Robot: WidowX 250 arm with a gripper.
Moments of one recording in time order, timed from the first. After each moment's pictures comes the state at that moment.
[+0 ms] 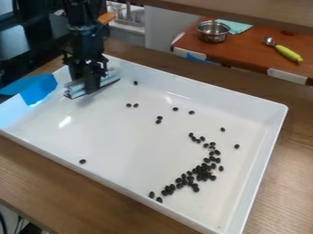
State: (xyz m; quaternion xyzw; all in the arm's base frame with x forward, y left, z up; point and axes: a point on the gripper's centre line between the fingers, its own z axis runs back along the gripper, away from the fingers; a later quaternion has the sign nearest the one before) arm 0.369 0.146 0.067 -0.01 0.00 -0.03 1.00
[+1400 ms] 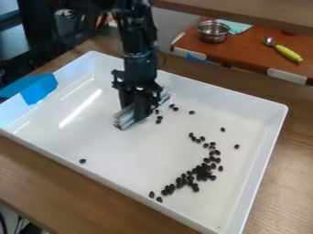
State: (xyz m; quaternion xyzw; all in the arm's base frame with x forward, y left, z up) arm 0.364 0.031 0.054 -0.02 0.00 -0.10 0.99
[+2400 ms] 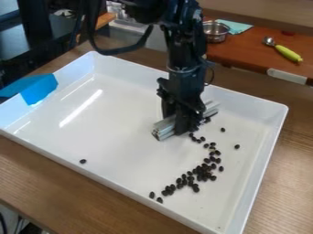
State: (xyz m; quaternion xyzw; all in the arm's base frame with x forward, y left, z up) arm 0.367 -0.050 0.052 -0.02 -0.04 -0.23 0.97
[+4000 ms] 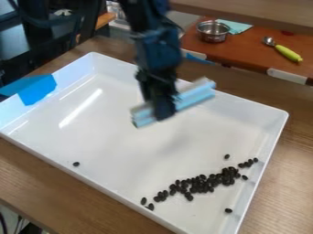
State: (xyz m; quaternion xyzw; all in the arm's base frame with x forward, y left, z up) arm 0.321 -0.016 0.116 -0.09 -0.07 -0.25 0.96
